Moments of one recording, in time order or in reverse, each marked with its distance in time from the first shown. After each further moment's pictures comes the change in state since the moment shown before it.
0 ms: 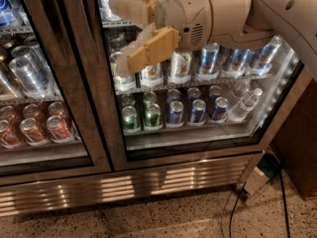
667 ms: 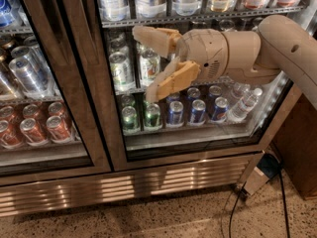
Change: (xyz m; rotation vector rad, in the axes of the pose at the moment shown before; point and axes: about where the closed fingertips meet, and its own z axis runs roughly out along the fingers) arm 0.045 0.012 -0.036 0.023 -0.116 0.033
